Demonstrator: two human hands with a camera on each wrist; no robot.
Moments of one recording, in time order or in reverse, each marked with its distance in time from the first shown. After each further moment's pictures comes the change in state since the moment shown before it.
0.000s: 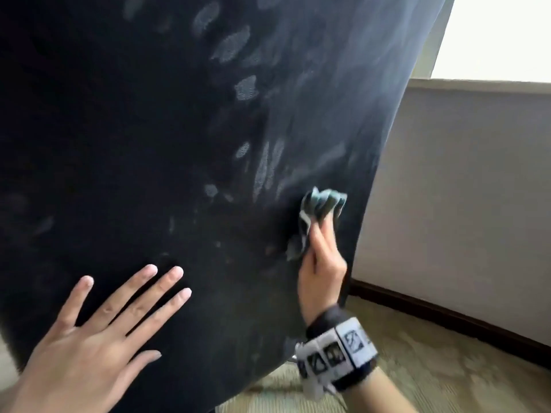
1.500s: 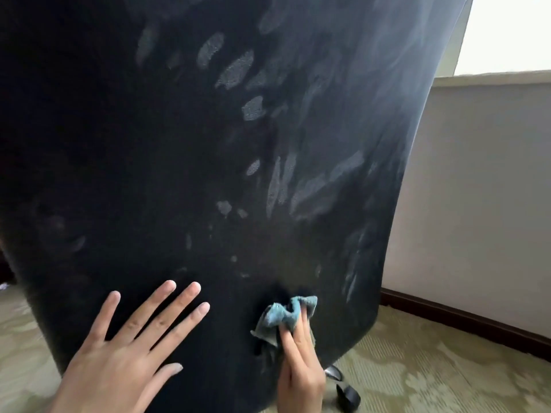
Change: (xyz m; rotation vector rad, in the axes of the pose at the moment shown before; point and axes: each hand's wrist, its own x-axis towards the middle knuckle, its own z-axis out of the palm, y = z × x) left_hand -0.003 -0.008 0.004 0.320 0.109 -0.017; right_hand -0.145 -0.037 0.013 0.003 -0.033 -0.091
